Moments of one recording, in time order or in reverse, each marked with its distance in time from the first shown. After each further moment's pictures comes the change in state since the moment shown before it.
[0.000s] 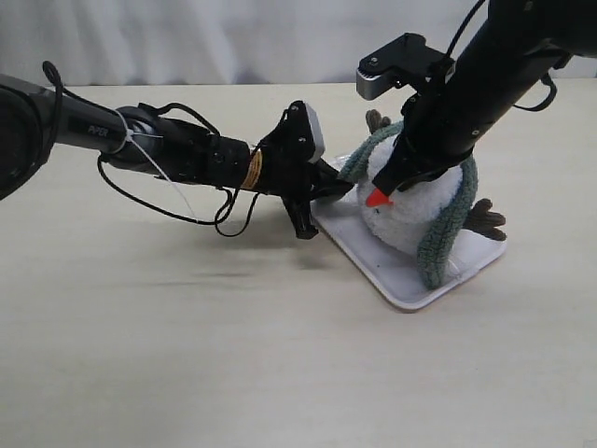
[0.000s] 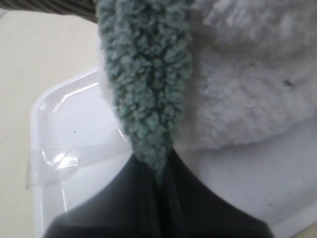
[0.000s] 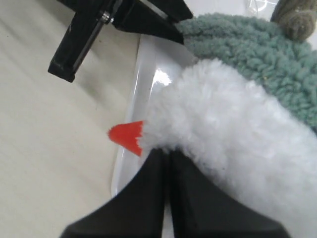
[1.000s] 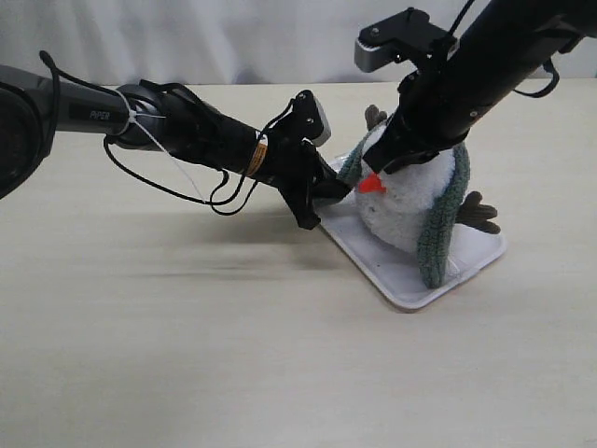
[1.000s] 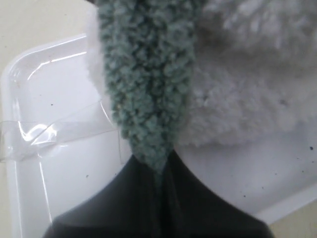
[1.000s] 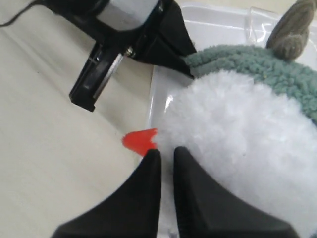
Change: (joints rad) left arm 0.000 0.001 -0.106 0.331 0.004 -0.487; right arm 0.000 -0.031 -0.036 0.084 0.007 0.009
